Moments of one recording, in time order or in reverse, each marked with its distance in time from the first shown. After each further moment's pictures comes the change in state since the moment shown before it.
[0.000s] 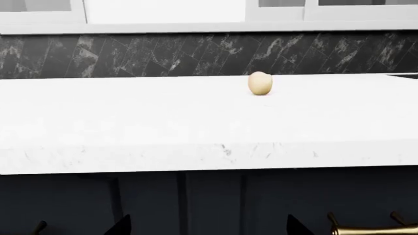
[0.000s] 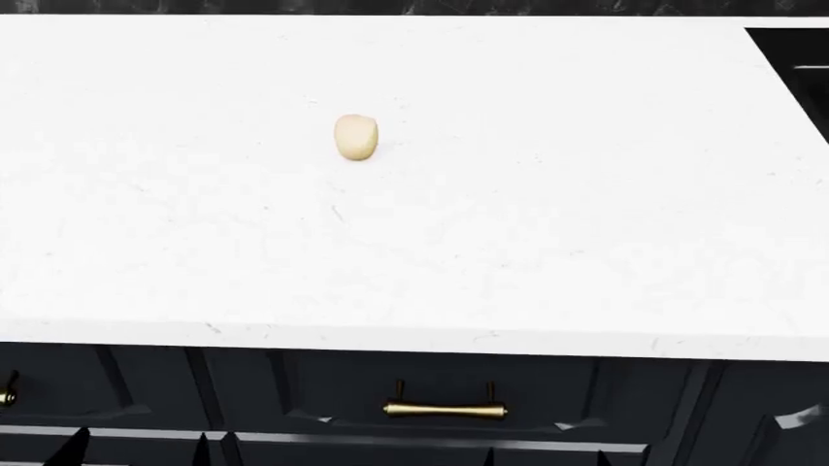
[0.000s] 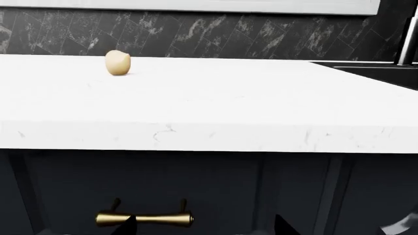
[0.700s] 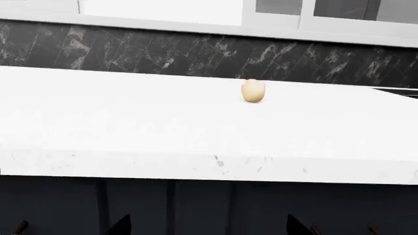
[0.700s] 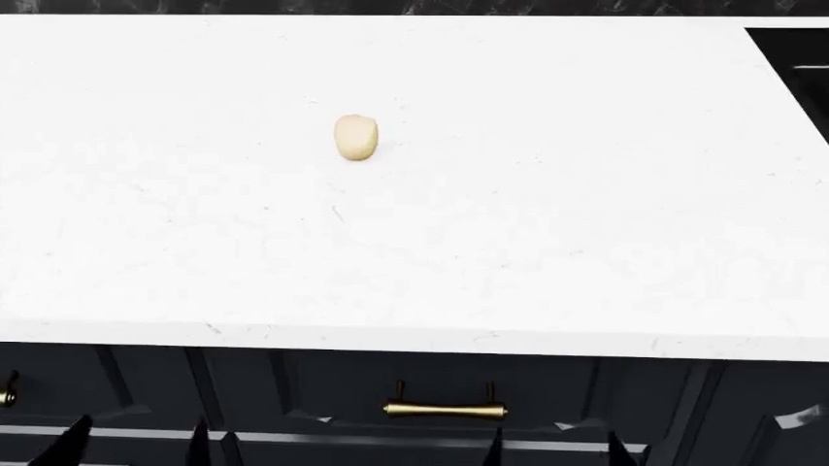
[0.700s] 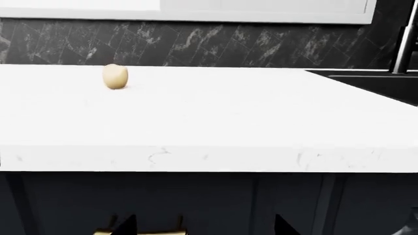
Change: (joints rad) left arm -0.008 -0.031 0.002 0.092 -0.108 -0.083 0.007; right arm 0.013 0.038 0.001 -0.109 0.041 0.095 0.027
